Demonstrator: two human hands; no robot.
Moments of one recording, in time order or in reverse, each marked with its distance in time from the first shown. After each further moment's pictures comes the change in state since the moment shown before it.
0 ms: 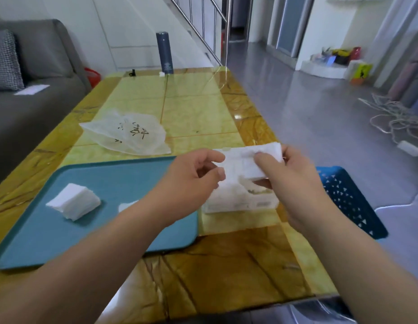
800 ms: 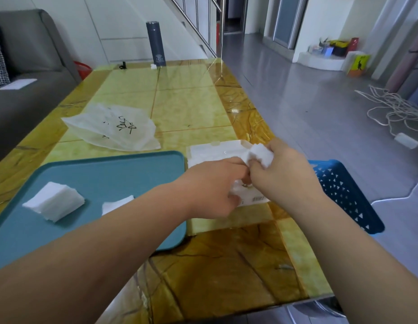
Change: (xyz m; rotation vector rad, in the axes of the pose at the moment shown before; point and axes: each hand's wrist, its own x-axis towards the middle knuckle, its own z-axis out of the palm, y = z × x) left_hand 0.036 0.002 0.042 0.826 -0.427 0.341; right_hand 0.032 0.017 -0.010 -0.746 0.047 -0.183
